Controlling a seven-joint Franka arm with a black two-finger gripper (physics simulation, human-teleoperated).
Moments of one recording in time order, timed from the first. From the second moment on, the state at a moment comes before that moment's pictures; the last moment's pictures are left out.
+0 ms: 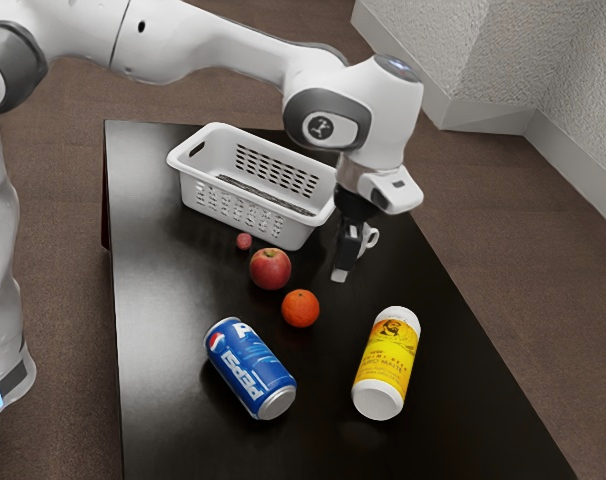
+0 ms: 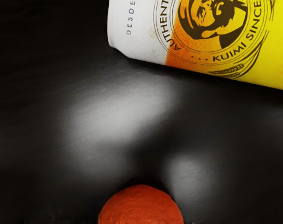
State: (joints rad) arm -0.05 -0.05 -0.19 -1.84 -0.01 1.82 0.14
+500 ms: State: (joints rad) arm -0.10 -0.14 -0.15 -2.03 -0.11 1.86 -0.43
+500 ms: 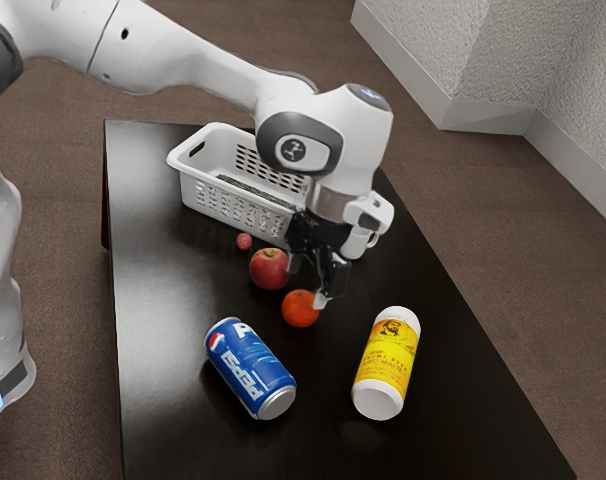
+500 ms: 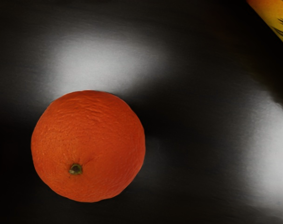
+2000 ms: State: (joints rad) arm -0.11 -0.15 -0.13 -2.17 0.04 2.12 0.05
